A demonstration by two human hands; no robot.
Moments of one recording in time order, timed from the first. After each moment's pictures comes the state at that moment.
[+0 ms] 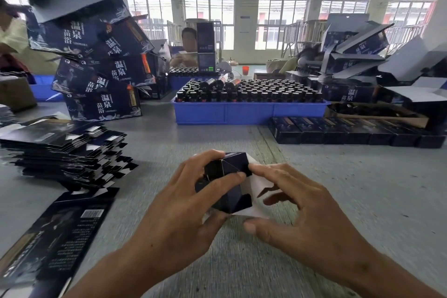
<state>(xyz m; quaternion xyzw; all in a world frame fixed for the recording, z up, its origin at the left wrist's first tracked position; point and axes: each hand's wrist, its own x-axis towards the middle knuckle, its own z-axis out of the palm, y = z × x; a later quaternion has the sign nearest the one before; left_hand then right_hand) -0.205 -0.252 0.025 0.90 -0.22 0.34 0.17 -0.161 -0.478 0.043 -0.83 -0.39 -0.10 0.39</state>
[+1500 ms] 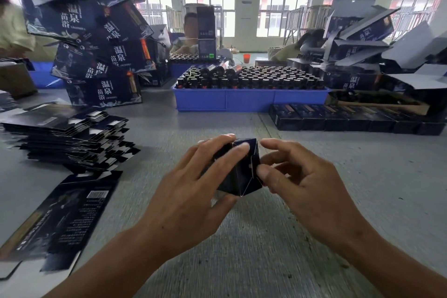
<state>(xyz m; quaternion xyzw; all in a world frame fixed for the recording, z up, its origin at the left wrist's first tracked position) -0.212 -0.266 0.030 0.90 -0.20 0.36 0.11 -0.160 -0.472 0.041 -0.77 -0.33 -0.13 0.53</state>
